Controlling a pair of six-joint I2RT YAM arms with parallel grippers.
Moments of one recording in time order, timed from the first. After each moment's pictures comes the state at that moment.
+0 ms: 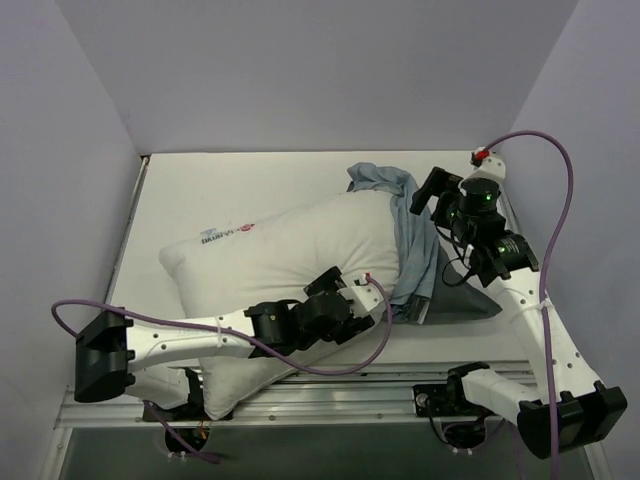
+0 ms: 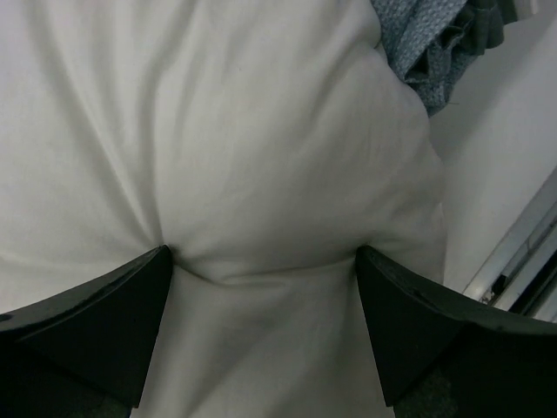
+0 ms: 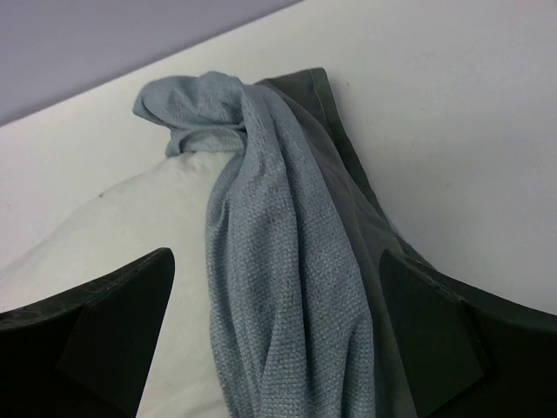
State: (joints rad) left arm -1.32 1.37 0.97 -0.20 -0.49 0.06; right arm 0.24 1.07 1.13 -0.45 0.22 0.46
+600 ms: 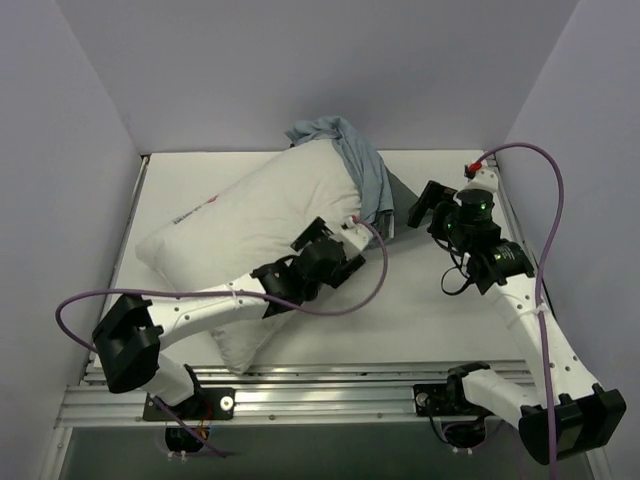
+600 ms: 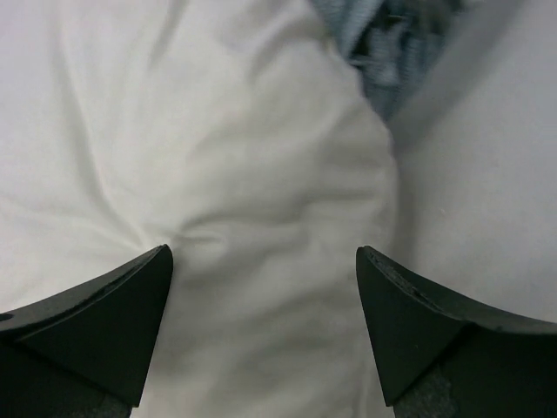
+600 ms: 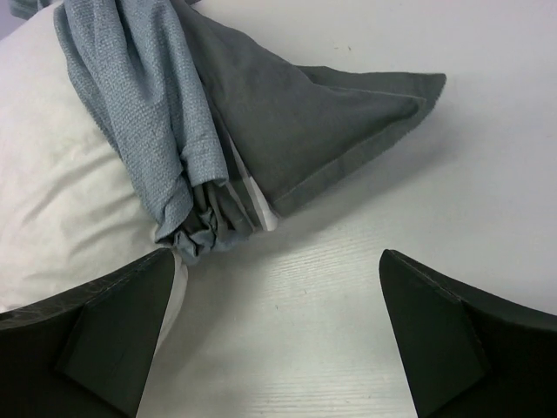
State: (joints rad) left arm -1.00 1.53 1.11 -0.07 -0.55 0.13; right arm 0.24 1.05 1.04 -0.46 0.18 0.47
